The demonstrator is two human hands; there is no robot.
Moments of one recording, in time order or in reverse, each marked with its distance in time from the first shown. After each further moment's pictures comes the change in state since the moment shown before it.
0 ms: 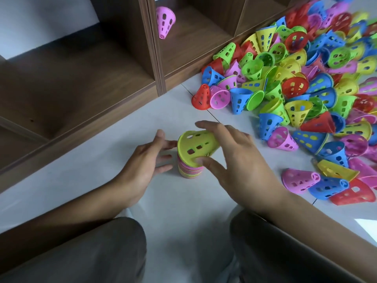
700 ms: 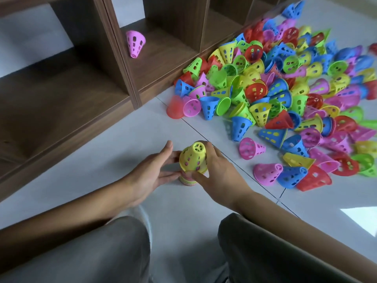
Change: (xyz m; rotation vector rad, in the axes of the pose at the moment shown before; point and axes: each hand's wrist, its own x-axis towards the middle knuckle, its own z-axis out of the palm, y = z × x) left_hand -0.004 0.002 0.051 0.009 -0.287 -0.065; right_hand -0.035 0.038 0.013 0.131 -0.076 0.305
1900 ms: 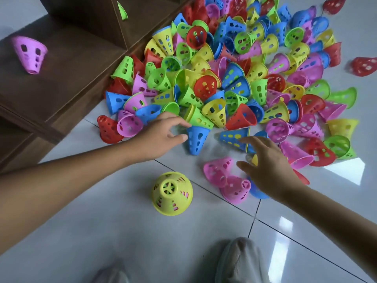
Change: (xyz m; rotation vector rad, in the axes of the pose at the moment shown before) left_hand 0.217 0.065 0.107 1.100 -0.236 0.515; right_hand 0.008 0.185 -0.118 -0.158 0.245 0.407
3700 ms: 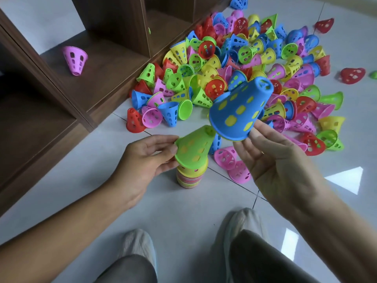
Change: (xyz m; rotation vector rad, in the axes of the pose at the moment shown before) left_hand -0.173 0.058 -0.005 -1.053 0.333 -0.262; right_hand -0.115 -0.123 -0.048 1.707 -0.015 0.173
